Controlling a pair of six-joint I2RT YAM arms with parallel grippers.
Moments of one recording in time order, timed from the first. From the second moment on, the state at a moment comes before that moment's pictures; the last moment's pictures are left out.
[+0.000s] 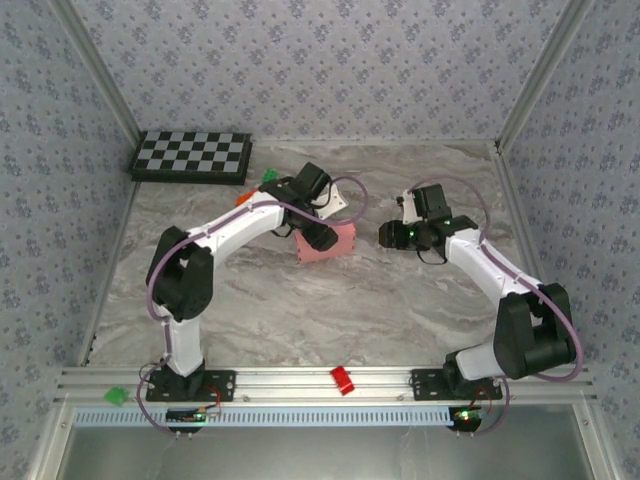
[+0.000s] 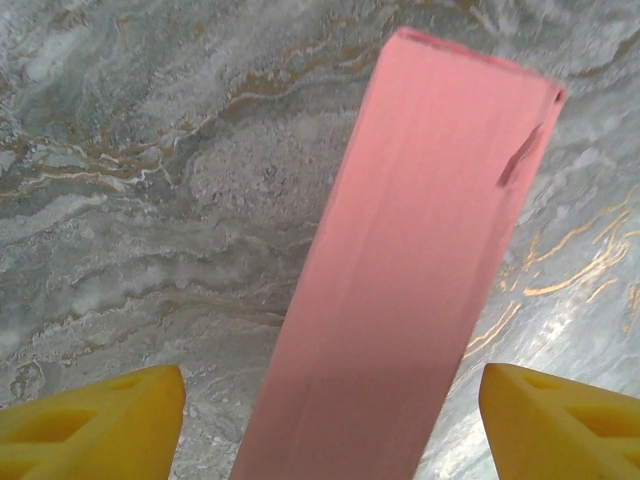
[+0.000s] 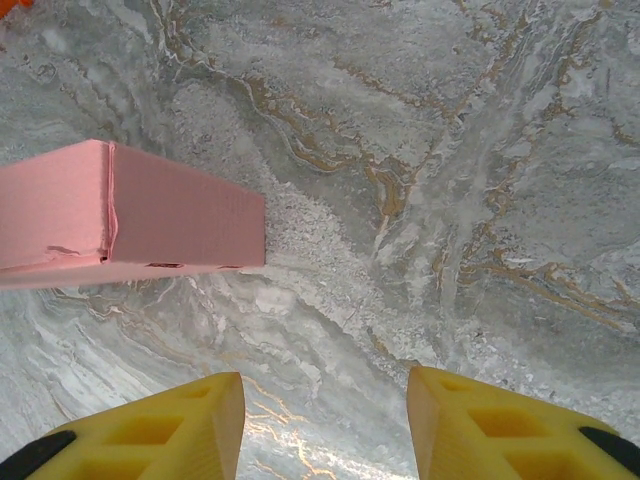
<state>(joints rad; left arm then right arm) -0.70 1.92 1.61 -0.80 0.06 0.28 0.26 1.40 0.95 -0.50 -0.26 0.27</state>
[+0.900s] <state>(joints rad) -0.73 2.01 1.68 -0.88 0.00 0.37 0.23 1.40 0.91 -0.49 -0.26 0.27</state>
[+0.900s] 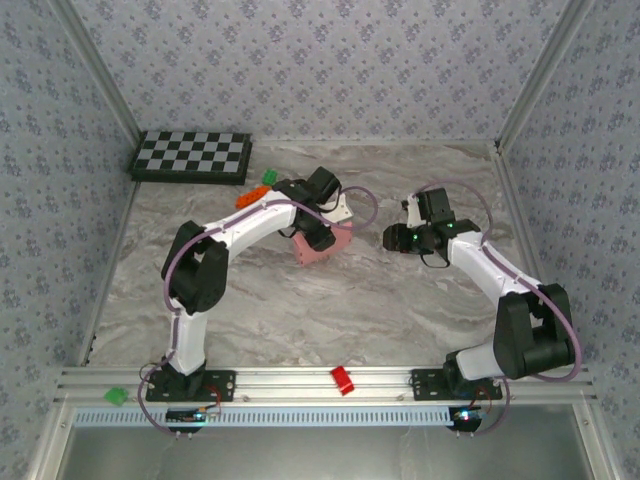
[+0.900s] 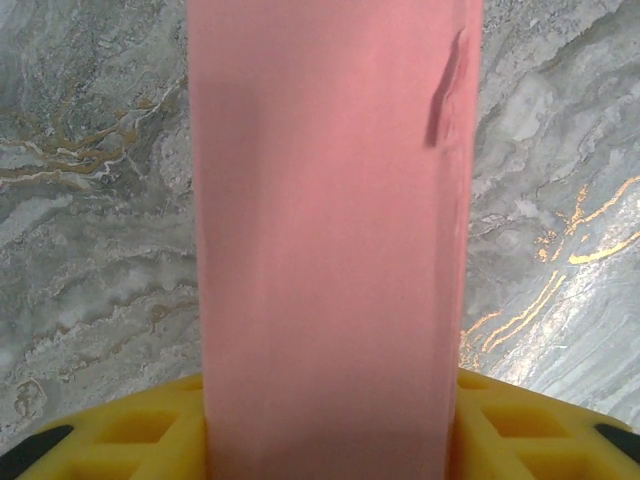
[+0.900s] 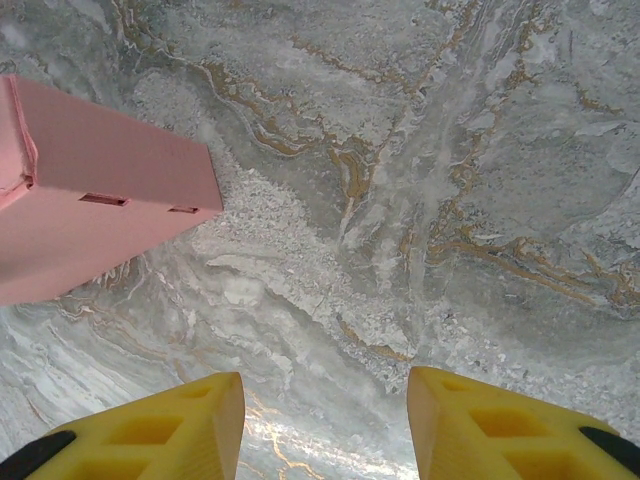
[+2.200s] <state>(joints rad) -0.89 2.03 1.35 -0.09 -0.76 0.73 0.21 1.34 0.86 -0.48 -0.27 0.28</state>
